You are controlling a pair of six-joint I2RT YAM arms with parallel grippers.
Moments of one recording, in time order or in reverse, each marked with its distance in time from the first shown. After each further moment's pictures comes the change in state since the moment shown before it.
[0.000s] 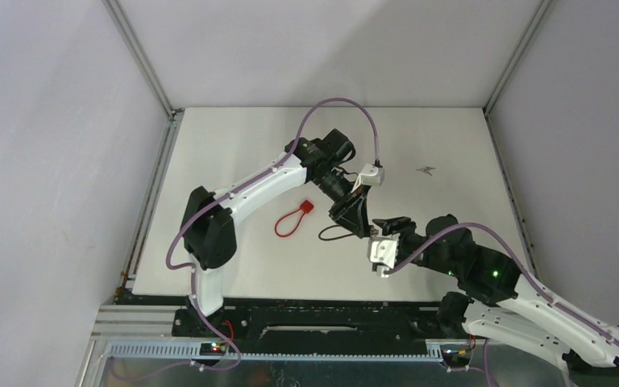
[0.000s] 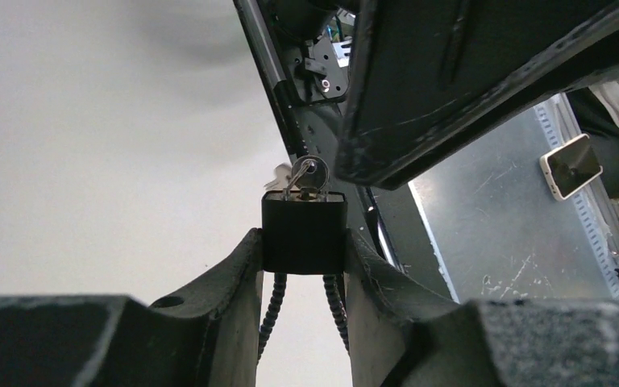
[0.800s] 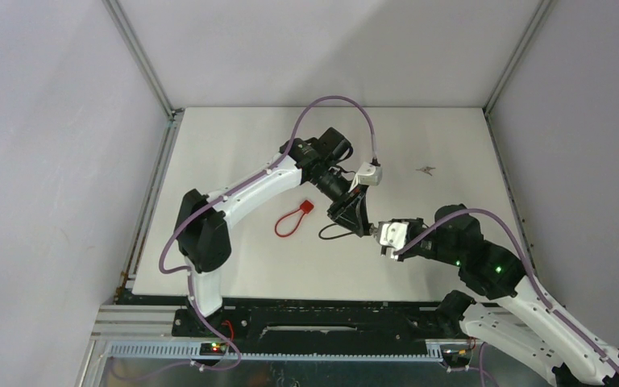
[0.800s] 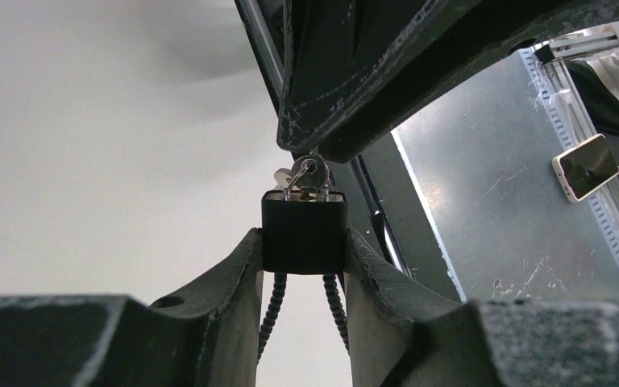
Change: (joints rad) left arm 0.000 -0.046 -0.033 0.057 -0.003 -0.008; right arm -0.228 -0.007 0.026 -0.071 -0.241 0.084
